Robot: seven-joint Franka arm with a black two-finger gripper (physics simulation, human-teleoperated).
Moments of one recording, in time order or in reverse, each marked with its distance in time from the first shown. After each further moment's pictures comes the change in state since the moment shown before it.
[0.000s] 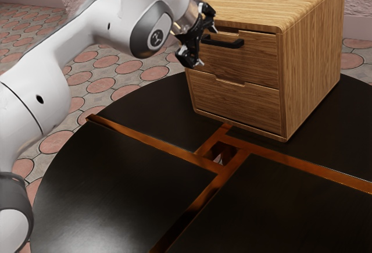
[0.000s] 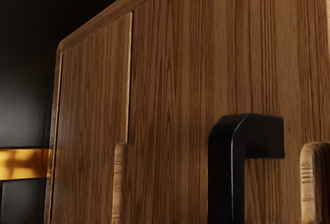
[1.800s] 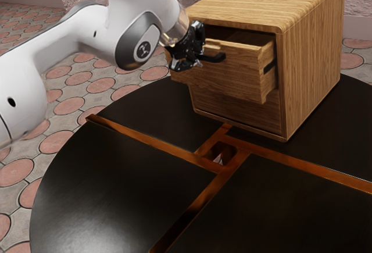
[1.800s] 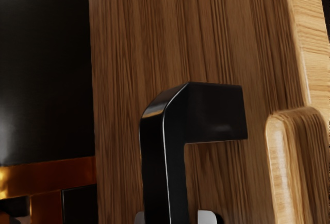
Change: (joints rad) arm -0.001 -0.179 0.020 -0.279 -0.007 0.066 0.085
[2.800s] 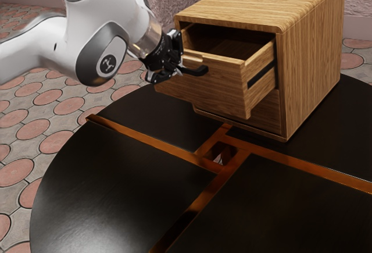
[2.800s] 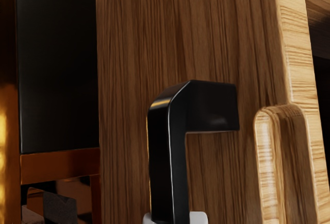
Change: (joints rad) arm 0.005 -0.281 0.023 -0.347 -0.063 0.084 0.006
